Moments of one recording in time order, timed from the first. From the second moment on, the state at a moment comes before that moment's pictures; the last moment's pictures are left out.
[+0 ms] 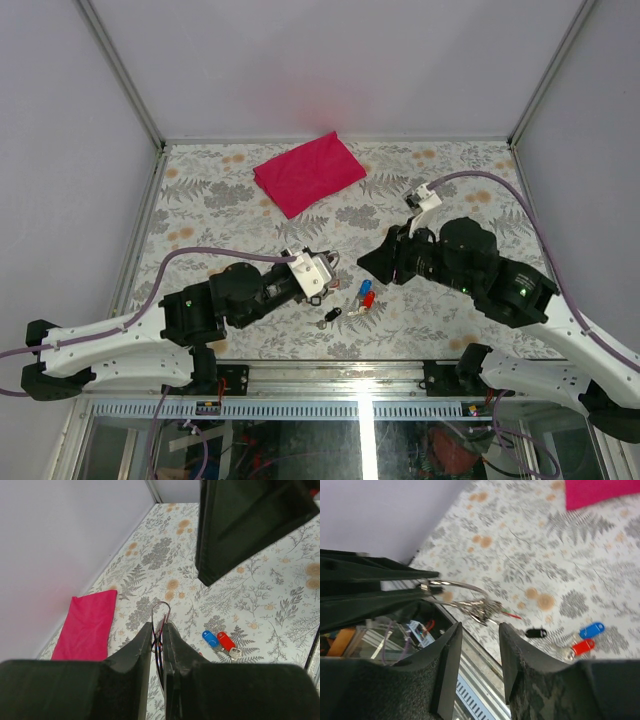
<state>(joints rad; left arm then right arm) -1.31 0.89 0.95 -0.16 -0.37 0.35 0.95 0.87 1.15 -0.57 -0.02 0.53</state>
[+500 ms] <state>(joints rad) -1.31 0.87 0.92 -0.21 -0.41 0.29 0.95 0.93 0.89 -0.73 0.13 0.70</state>
